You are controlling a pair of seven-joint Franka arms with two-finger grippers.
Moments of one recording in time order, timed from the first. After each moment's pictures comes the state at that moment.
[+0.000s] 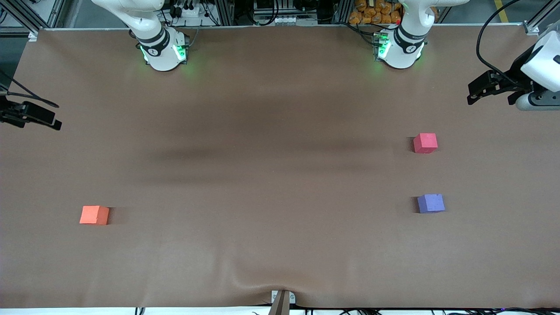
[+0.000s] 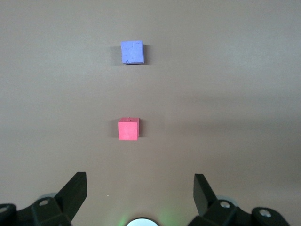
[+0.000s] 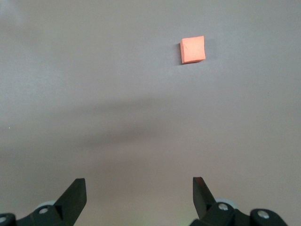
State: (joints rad) left arm -0.03 -0.05 -0.07 -1.58 0.00 1.48 -0.08; right arm -0.11 0.08 0.03 -1.45 0.05 1.46 0.03
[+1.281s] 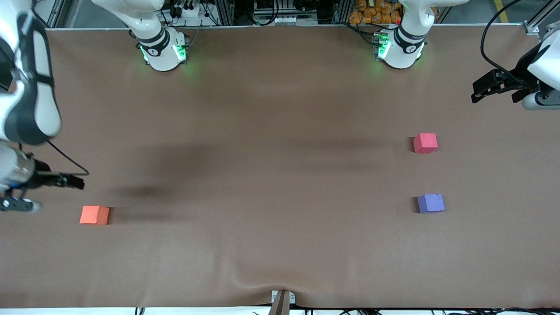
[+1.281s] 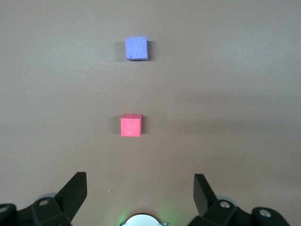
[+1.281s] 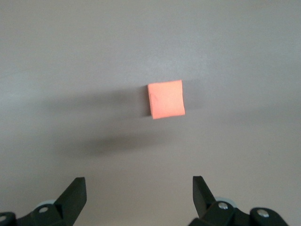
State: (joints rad) left arm -0.02 -0.05 -0.06 -1.57 -0.01 1.46 -0.08; right arm -0.13 0.45 -0.02 -1.55 -0.07 1.98 0.00
